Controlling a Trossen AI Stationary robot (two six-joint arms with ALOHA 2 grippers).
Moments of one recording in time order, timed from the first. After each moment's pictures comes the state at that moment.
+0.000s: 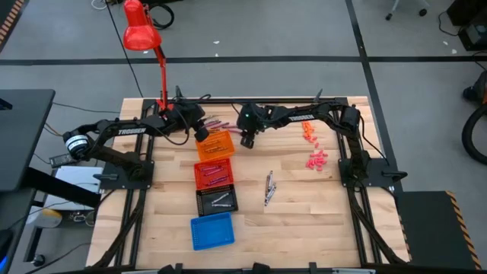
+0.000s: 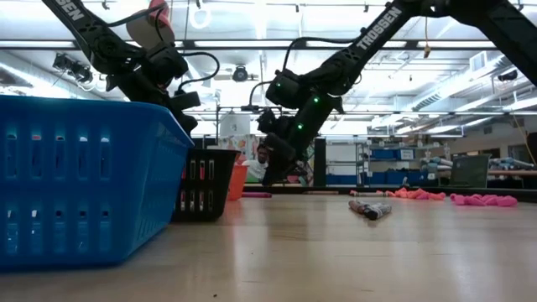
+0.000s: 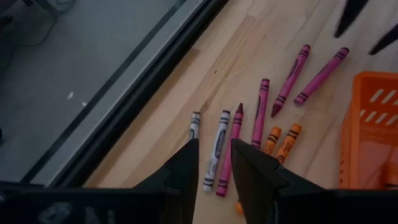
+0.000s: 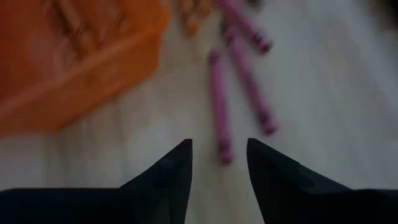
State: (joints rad) left arm 0.64 1.32 0.60 0.03 -0.15 0.19; right arm -0.40 2.06 1.36 -0.23 -0.07 -0.10
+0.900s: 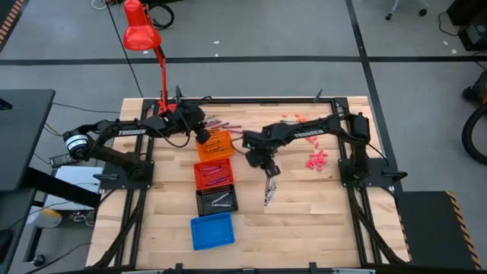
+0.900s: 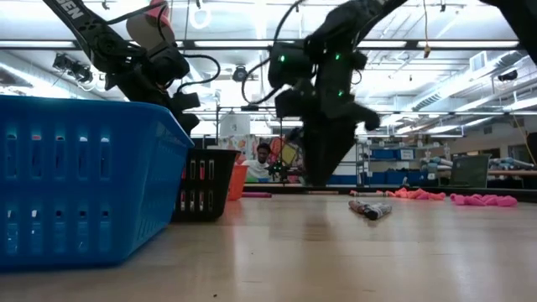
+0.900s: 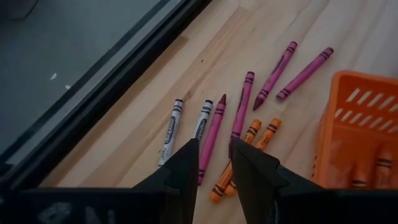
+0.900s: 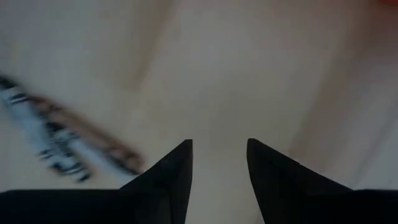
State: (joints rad) left arm 0.60 1.32 0.60 0.00 -0.15 0.07; right arm -0.14 1.94 1.36 -0.76 -0.17 -0.52
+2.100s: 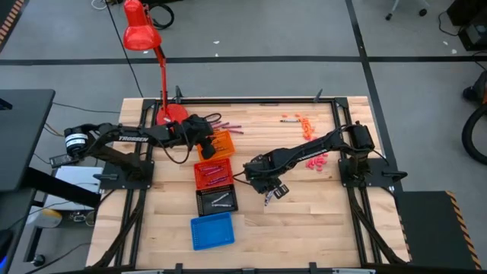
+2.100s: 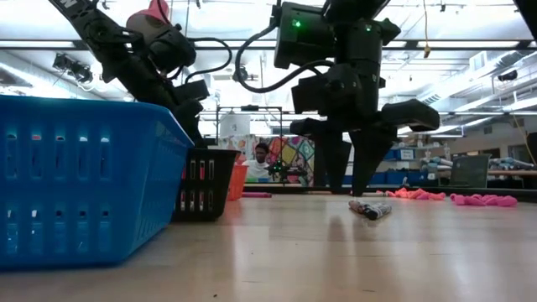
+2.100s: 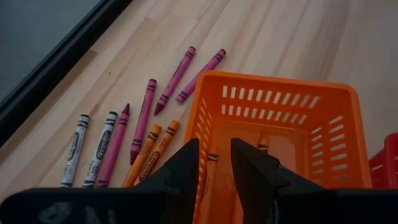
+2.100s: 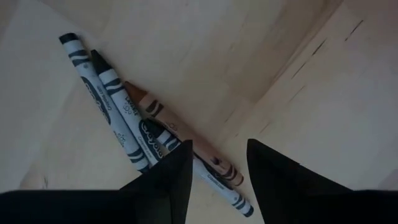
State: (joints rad) left arm 0.37 1.32 0.60 -0.01 -0.15 -0.02; right arm 0.11 1.95 1.32 -0.80 0.01 -0.50
